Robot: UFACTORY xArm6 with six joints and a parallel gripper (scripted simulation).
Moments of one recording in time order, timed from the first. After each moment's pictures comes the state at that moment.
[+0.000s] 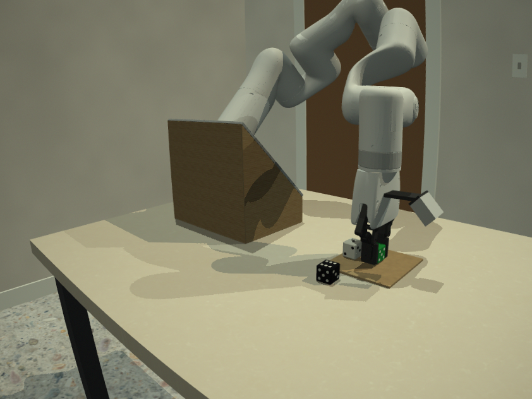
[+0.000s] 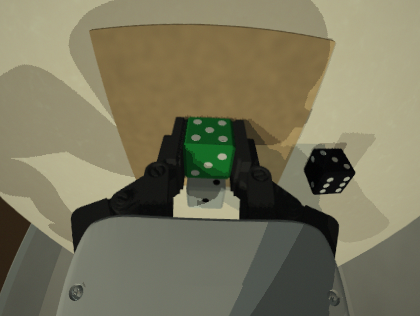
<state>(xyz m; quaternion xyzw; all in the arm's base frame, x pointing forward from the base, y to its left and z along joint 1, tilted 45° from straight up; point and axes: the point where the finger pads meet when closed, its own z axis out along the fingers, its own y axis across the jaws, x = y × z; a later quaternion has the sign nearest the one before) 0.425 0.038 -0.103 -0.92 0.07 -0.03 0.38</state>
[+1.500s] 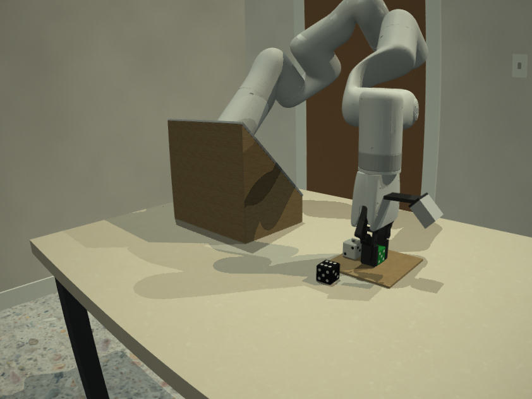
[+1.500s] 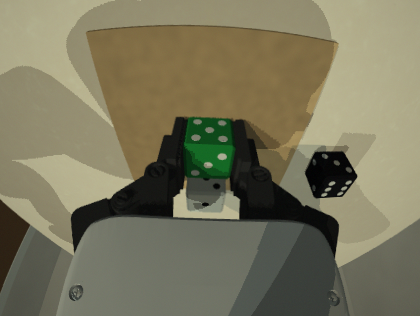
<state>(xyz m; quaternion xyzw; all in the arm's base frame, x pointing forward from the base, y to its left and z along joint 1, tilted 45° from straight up) 0.425 0.041 -0.106 -0.92 0.07 -0.03 0.38</state>
